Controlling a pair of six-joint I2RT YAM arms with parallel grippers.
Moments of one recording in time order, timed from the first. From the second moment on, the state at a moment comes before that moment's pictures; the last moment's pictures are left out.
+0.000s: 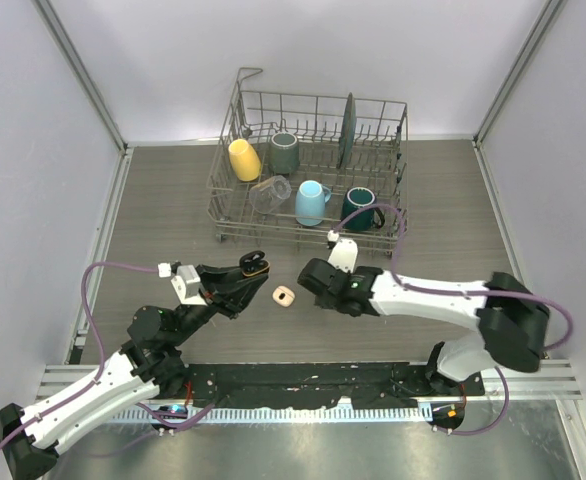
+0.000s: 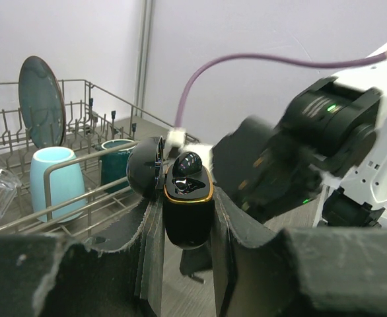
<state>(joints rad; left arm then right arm) -0.89 0.36 0.21 0.54 0.05 -0.21 1.07 1.49 0.88 -0.54 0.47 1.06</state>
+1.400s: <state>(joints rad) -0.89 0.55 0.21 0.70 0.12 -0.21 1.41 1.12 0.72 0.78 0.68 0.36</state>
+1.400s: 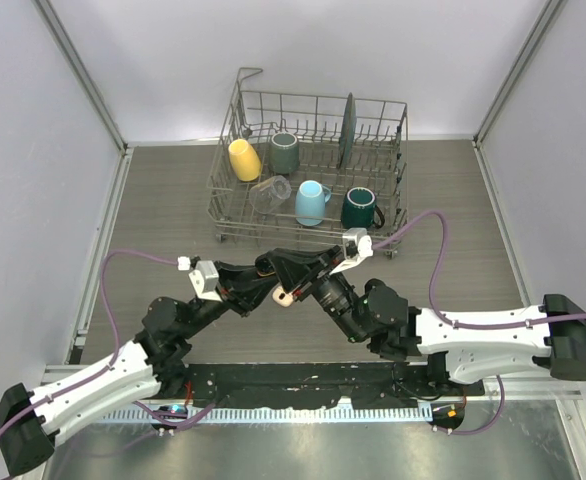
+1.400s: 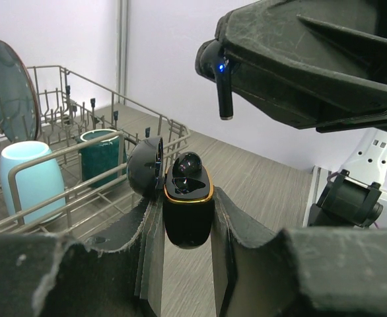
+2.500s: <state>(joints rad) -0.89 0.53 0.21 0.71 0.14 -0.20 1.41 1.20 0.73 0.74 0.67 0.39</state>
